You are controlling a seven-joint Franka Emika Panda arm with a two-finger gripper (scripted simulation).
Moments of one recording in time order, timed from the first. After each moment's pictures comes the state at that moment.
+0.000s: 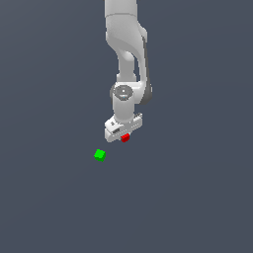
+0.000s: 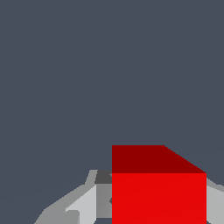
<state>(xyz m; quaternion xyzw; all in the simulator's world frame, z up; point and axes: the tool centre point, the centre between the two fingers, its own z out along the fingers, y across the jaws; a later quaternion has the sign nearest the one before) -0.081 -0.011 0.040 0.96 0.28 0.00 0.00</state>
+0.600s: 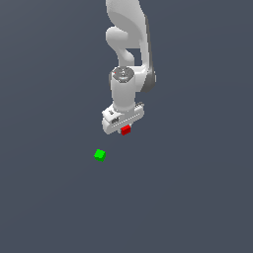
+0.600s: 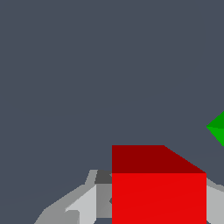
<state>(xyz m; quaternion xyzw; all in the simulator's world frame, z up) -0.081 -0.010 0.108 0.96 0.28 0.00 0.00</state>
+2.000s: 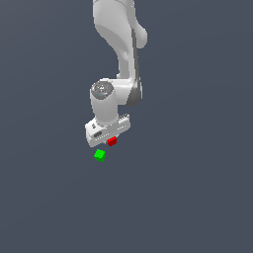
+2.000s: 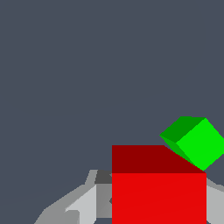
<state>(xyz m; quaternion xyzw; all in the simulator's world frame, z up) -0.029 -0.075 0.087 0.96 0.28 0.00 0.00</state>
